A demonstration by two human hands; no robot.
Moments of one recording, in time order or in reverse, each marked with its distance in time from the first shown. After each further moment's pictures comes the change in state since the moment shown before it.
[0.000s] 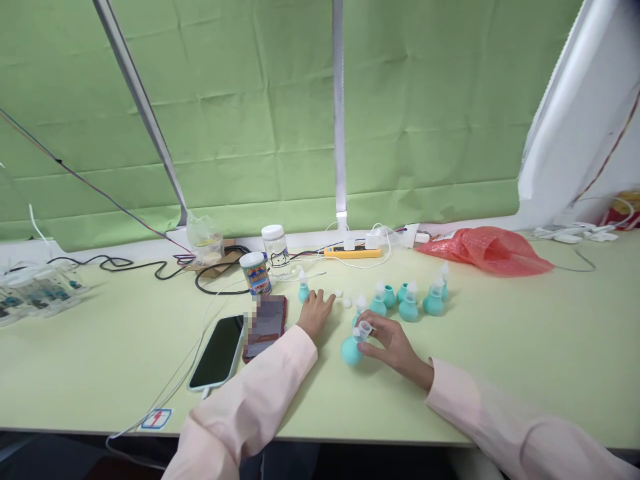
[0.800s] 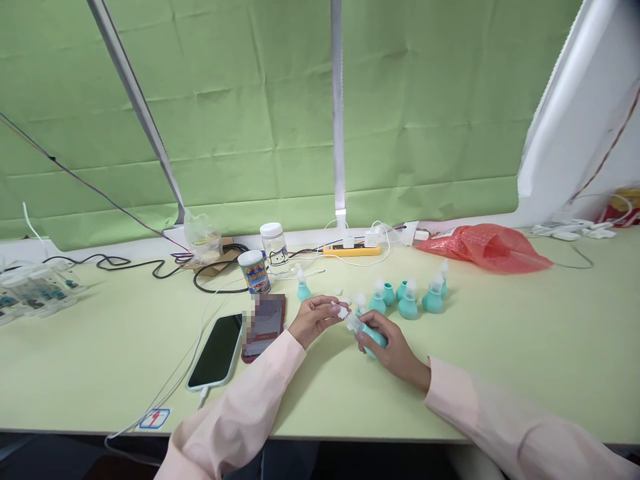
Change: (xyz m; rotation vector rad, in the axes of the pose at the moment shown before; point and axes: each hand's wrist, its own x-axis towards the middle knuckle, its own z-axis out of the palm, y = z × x) left_hand -0.028 0.011 -0.035 -2.120 -0.098 -0.212; right_hand -0.006 0.002 0.005 -0.121 0.047 0.067
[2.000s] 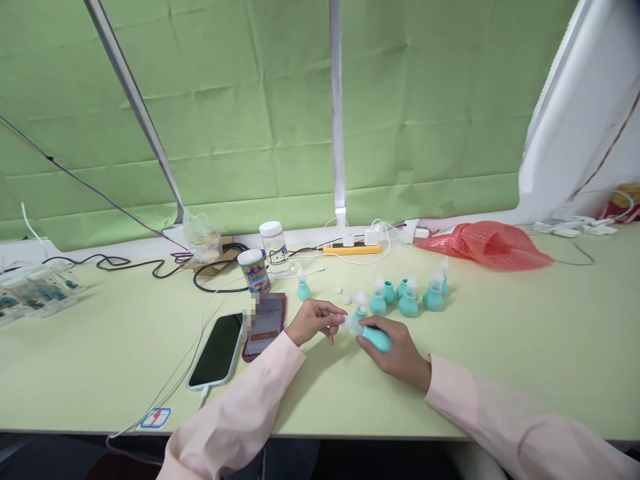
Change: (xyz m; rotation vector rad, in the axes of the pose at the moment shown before) left_hand -0.005 0.009 -0.002 0.400 -0.155 -0.085; right_hand -0.003 0.002 -0.004 -0.487 0.148 -0.292
